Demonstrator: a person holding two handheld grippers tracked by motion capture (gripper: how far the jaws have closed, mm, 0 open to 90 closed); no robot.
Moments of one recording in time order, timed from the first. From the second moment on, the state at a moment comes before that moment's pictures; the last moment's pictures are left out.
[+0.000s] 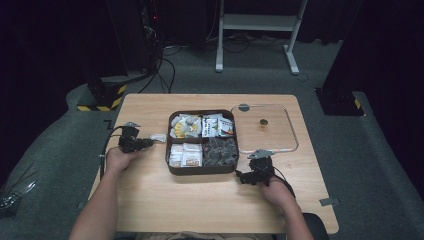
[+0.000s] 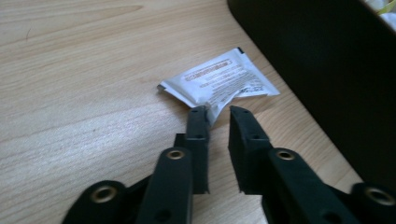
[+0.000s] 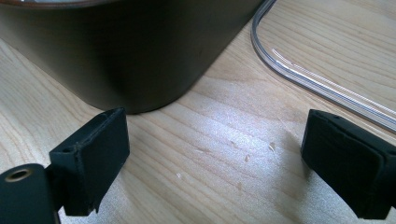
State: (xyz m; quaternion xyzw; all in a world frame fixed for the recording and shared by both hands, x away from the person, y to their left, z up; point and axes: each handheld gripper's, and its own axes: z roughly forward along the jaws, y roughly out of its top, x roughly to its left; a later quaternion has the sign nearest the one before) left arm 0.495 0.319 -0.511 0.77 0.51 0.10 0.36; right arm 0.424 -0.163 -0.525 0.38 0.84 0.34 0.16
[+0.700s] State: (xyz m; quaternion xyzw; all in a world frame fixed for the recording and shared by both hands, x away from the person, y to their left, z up) left arm 0.471 0.335 -0.485 0.75 0.53 0.13 0.38; right arm 0.423 -0.163 -0.525 0.39 0.84 0.34 0.16
